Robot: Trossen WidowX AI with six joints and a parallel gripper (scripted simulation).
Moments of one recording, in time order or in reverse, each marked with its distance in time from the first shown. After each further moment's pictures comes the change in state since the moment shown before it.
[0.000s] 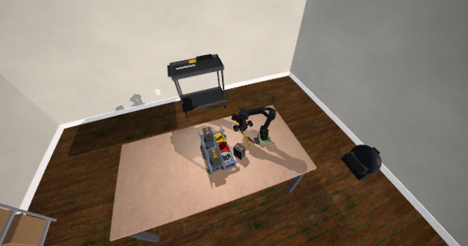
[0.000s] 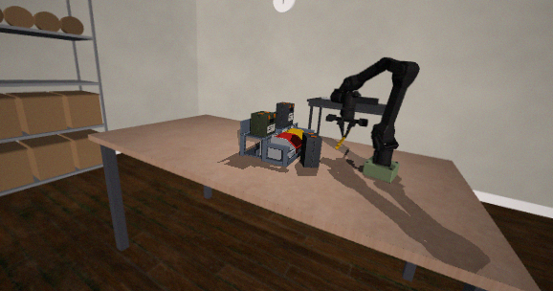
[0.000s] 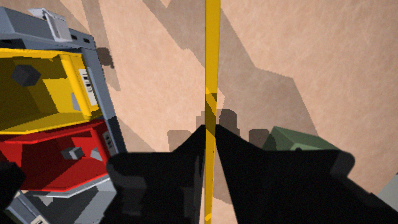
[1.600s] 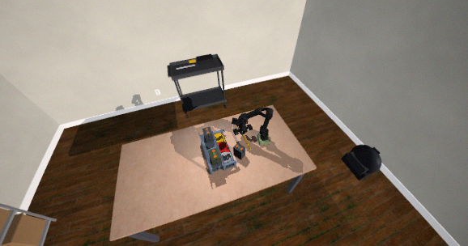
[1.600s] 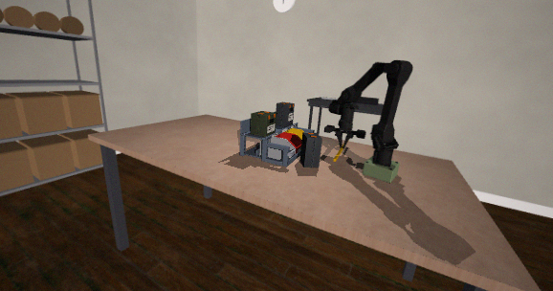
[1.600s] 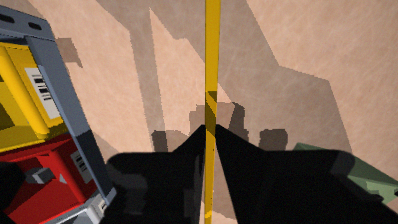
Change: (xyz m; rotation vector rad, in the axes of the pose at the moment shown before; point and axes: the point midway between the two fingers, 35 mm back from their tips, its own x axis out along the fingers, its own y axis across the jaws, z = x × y) arm 0.055 0.001 0.000 0.000 -0.001 0.001
